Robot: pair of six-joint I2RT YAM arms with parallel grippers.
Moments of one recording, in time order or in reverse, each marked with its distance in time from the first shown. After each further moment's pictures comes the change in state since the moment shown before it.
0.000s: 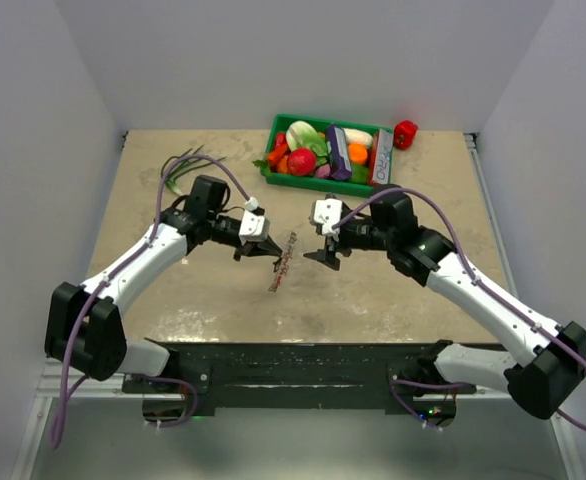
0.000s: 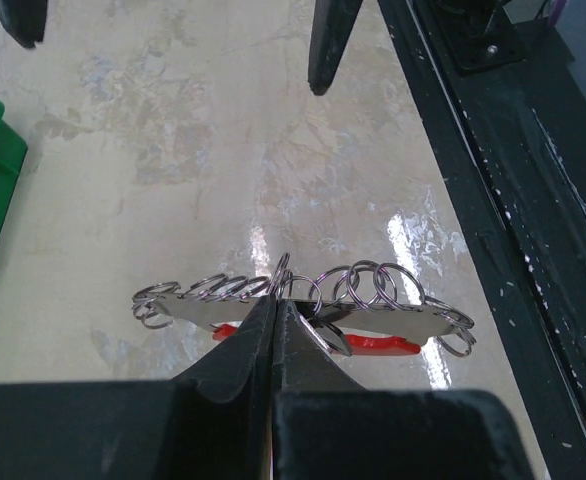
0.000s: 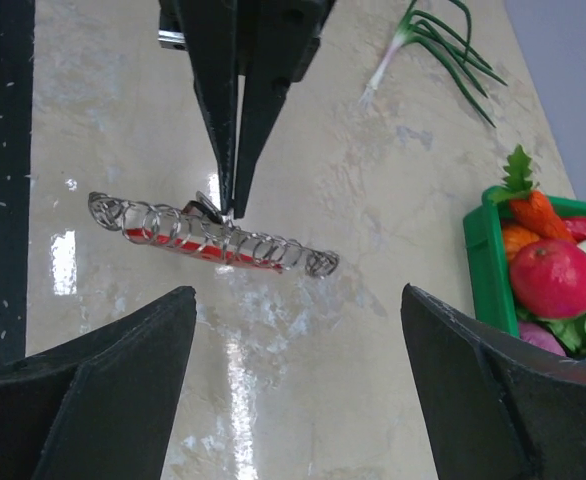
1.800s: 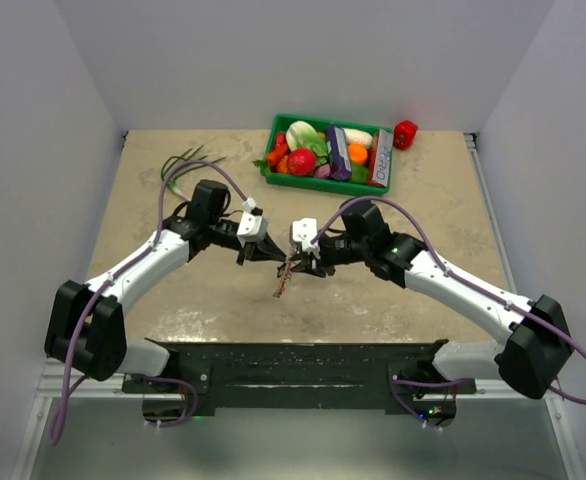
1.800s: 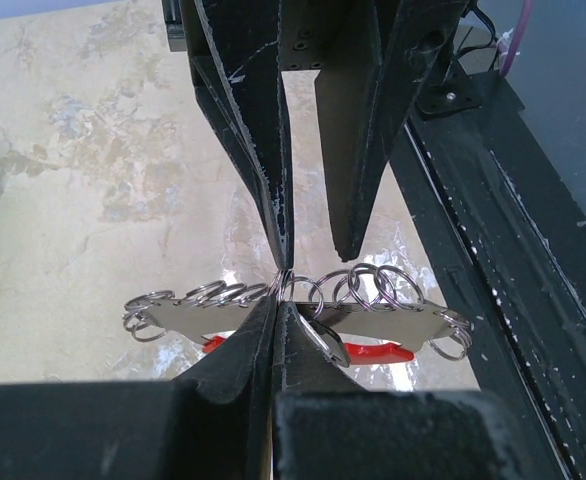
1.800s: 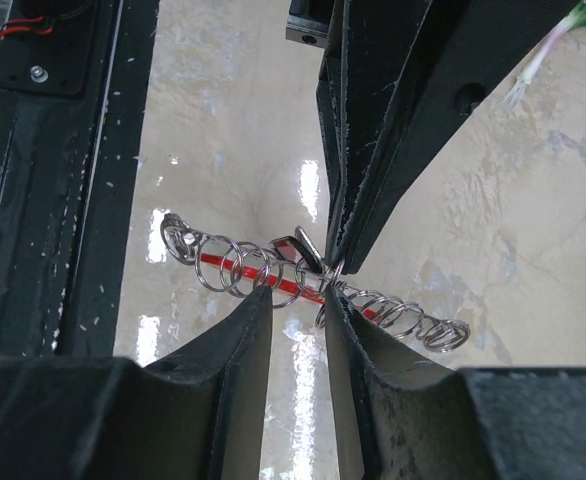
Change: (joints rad) left arm -0.007 0.007 -0.083 0.172 0.110 -0.127; right arm 0.121 0.126 -0.058 0.037 -0.085 0.029
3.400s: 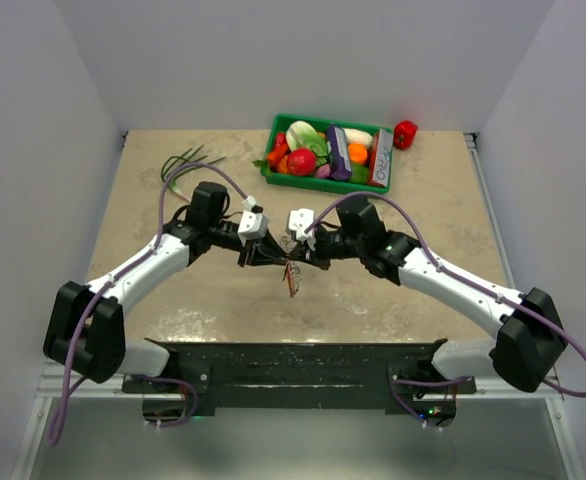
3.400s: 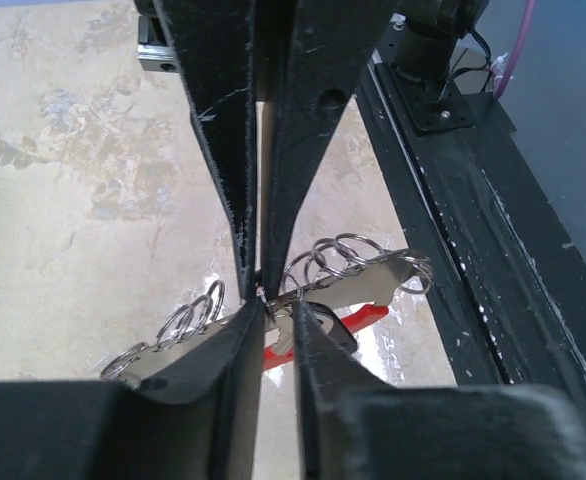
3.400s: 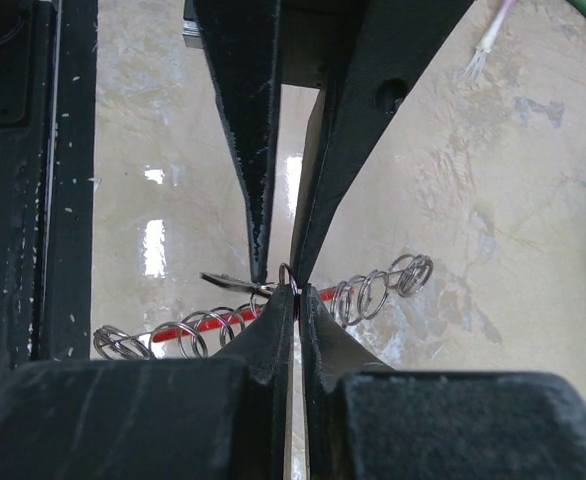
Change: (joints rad) left arm -0.001 -0.009 -0.046 0.124 0.002 -0.139; right arm -0.001 0.045 0.000 0.085 0.084 0.098
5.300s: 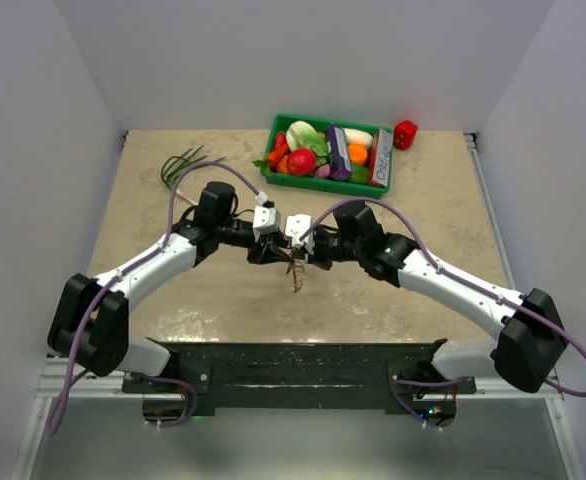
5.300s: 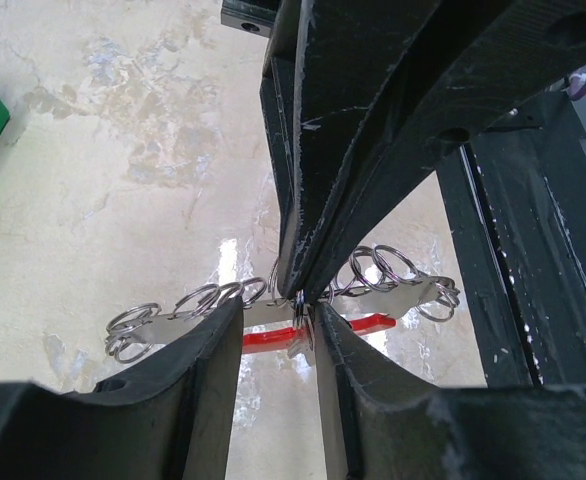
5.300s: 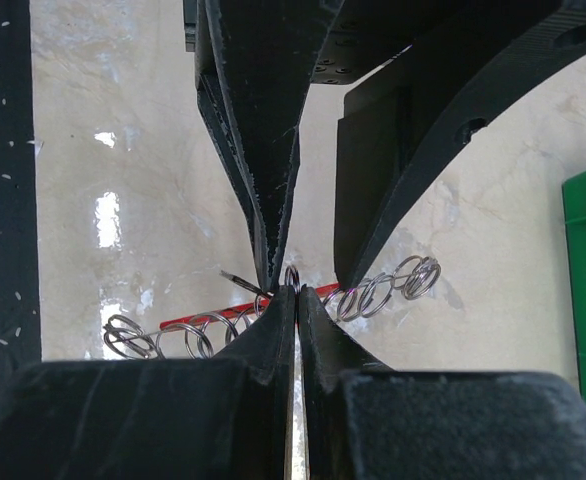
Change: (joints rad) left arm -0.050 0.038 -0.002 0.114 -0.171 -0.139; right arm 0.020 -0.006 0.000 -0.041 0.129 -0.081
